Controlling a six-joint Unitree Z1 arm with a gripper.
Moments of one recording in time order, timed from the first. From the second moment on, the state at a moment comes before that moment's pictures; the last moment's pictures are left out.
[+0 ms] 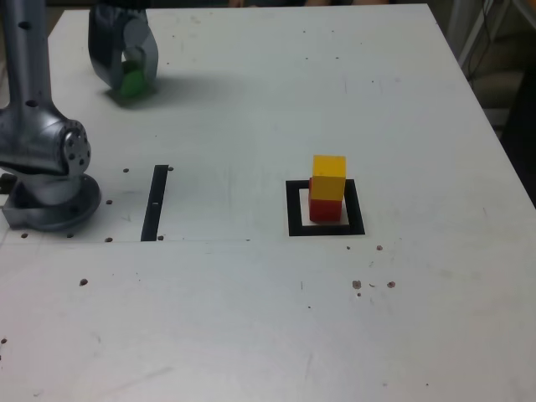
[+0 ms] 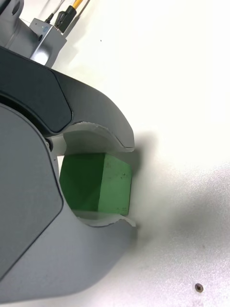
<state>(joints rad) 1.29 1.97 -1.30 1.13 0.19 0.56</state>
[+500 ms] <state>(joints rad) 1.18 1.89 -1.31 1.18 0.14 0.58</state>
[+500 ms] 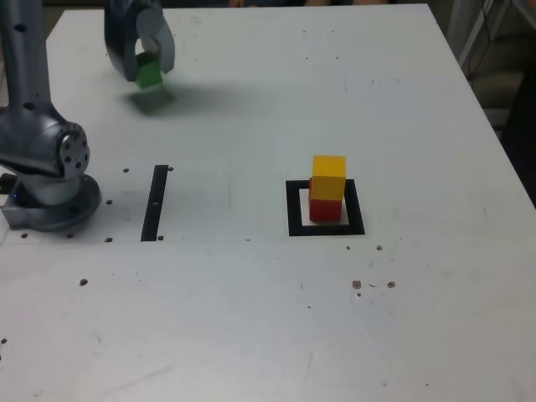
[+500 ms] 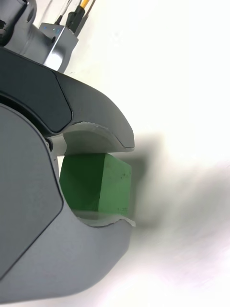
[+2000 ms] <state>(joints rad) 0.47 1.78 -1.46 1.42 0.07 0.31</state>
